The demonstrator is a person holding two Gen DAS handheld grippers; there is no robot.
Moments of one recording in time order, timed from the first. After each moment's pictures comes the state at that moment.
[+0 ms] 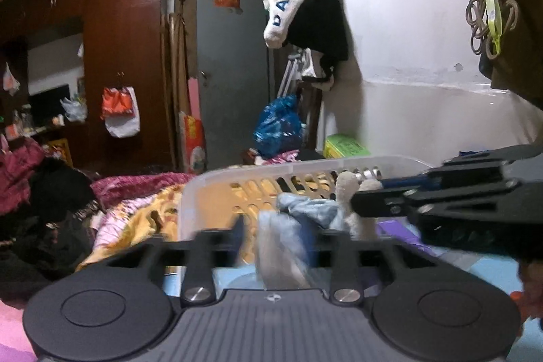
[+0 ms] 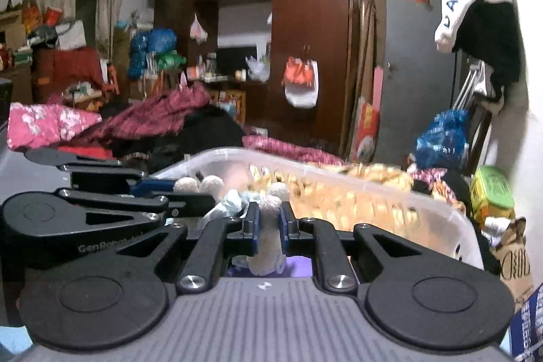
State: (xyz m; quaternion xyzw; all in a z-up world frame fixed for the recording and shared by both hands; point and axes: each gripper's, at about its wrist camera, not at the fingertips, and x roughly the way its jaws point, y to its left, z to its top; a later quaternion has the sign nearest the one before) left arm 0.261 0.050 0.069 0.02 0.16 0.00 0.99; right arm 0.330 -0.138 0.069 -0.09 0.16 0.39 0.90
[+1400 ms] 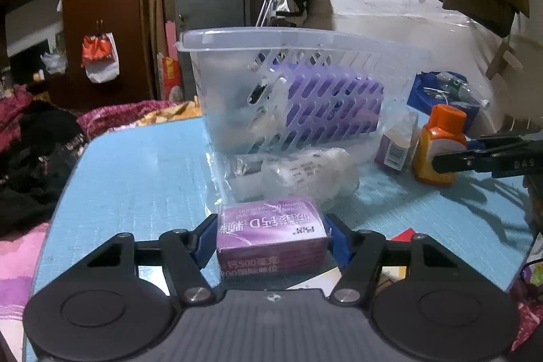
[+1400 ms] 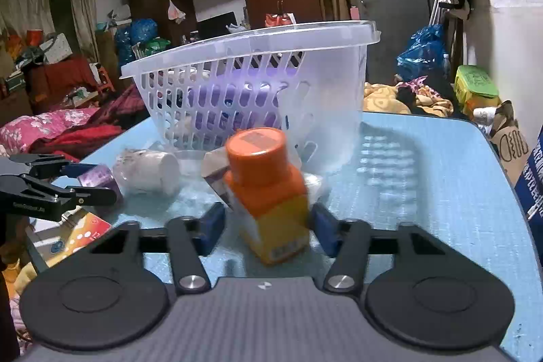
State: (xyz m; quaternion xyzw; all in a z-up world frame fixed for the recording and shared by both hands) left arm 0.137 0.053 -0.017 0.03 0.26 -0.05 0.96; right arm 0.269 -0.272 -0.022 -0.02 0.25 0.38 0.89
